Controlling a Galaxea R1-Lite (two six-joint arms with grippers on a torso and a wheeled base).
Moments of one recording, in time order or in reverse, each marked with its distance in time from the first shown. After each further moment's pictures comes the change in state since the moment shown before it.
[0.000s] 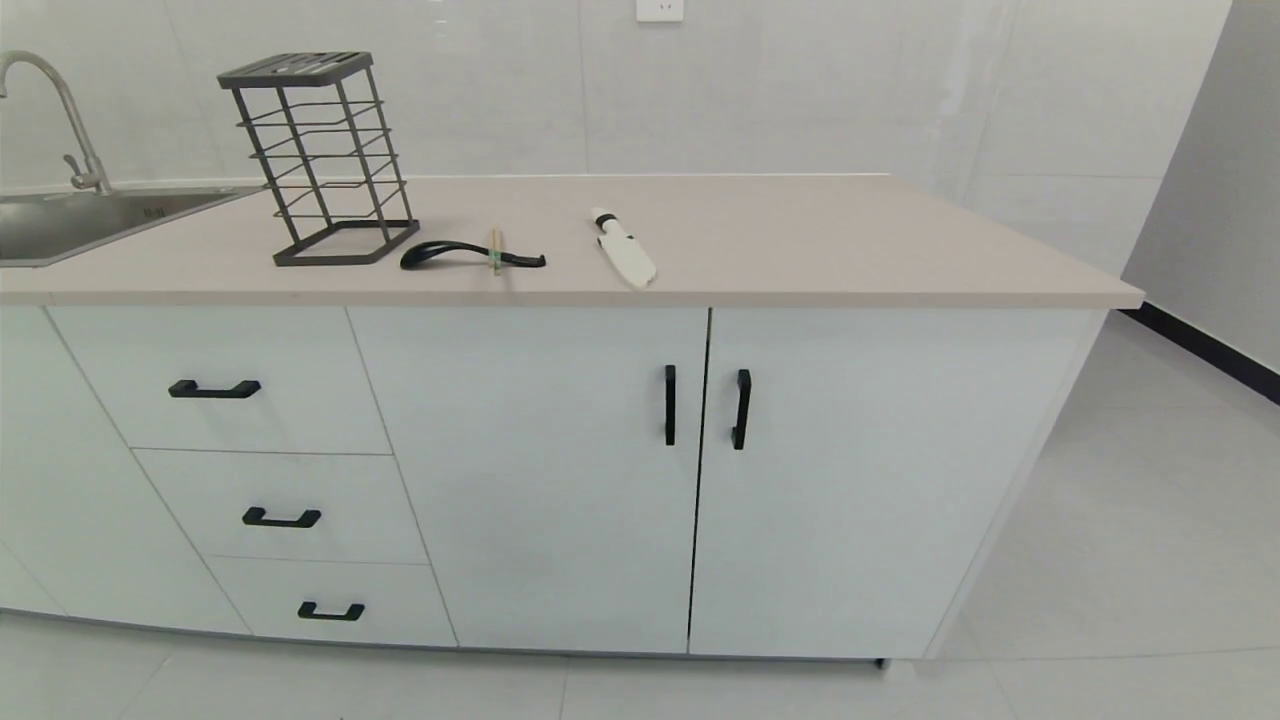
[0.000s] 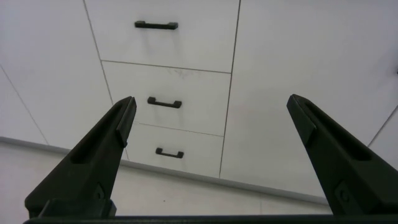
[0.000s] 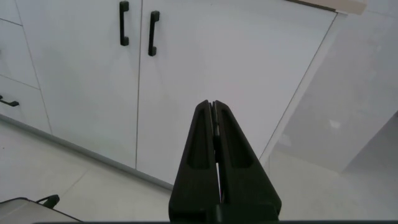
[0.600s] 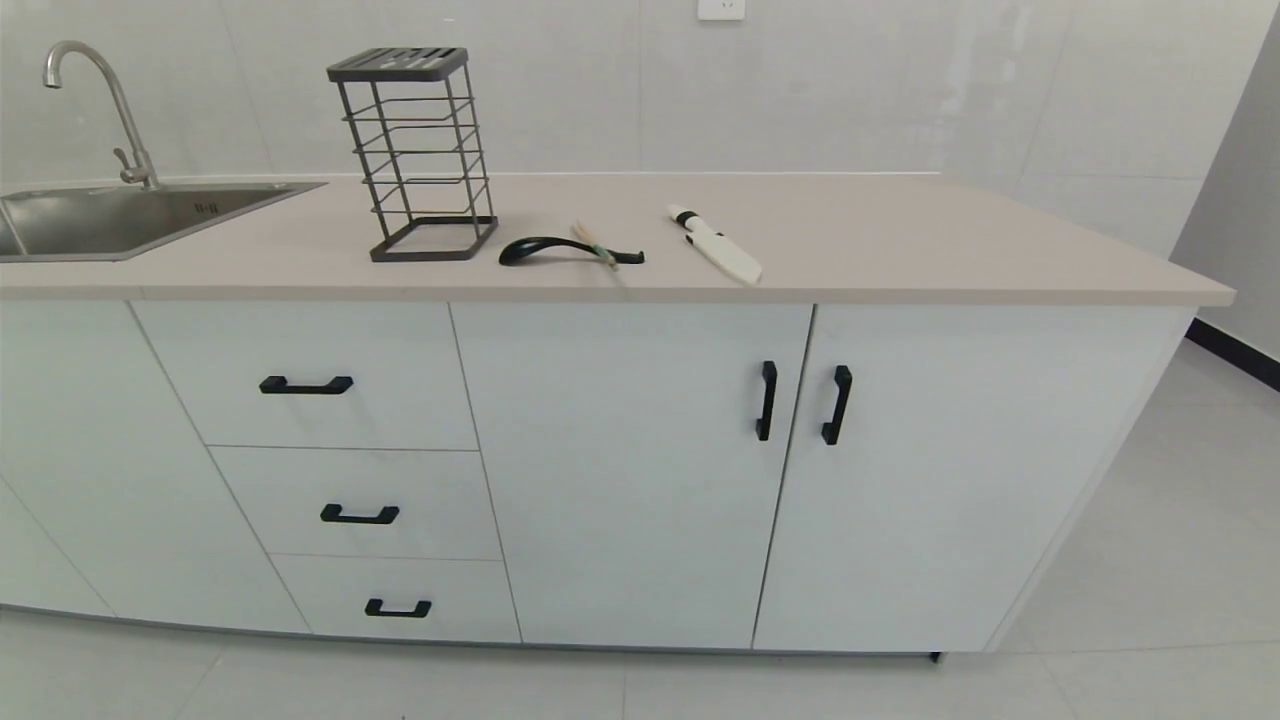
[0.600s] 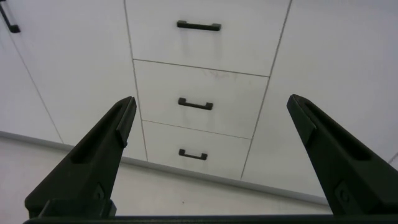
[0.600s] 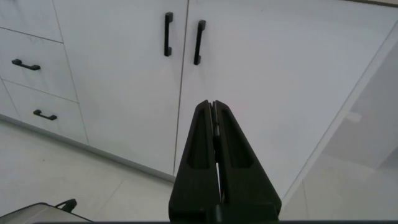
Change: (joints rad) left arm -0.001 0.000 -0.001 0.001 0.000 -0.024; right arm 0.000 0.000 0.000 -0.002 0.000 0.081
